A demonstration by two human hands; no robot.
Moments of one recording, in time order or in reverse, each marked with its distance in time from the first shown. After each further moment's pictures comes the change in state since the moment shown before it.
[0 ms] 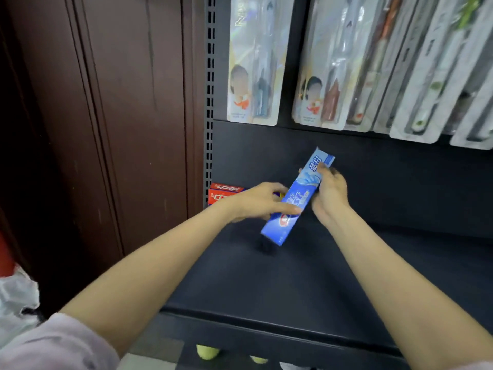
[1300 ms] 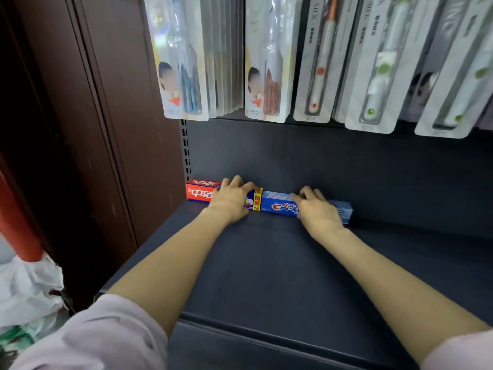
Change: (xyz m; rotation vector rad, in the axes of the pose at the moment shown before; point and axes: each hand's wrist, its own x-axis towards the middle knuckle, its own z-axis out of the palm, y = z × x) left_hand 0.055 -0.026 0.023 1.056 0.387 -0.244; right_hand 0.044 0.013 -0.101 -1.938 -0.465 -0.486
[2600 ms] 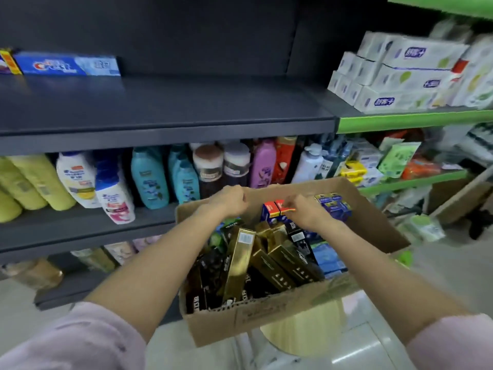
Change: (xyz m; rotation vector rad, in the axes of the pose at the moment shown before) left_hand -0.298 0.427 0.151 -0.330 -0.484 0.372; right_hand -0.523 0.250 0.012 0.339 -0.403 0.594
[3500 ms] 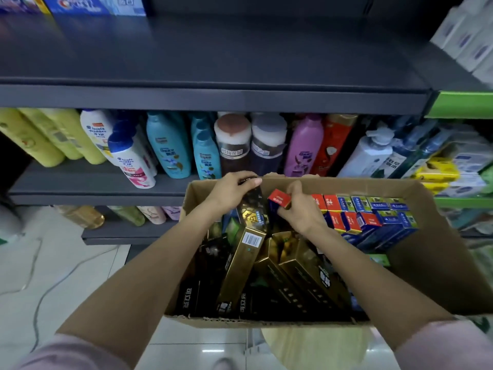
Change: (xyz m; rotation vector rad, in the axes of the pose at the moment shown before) left_hand 0.031 -0.036 0.045 -0.626 0.233 -0.202; right_hand 0.085 0.008 0.075 0.254 -0.021 -0.172
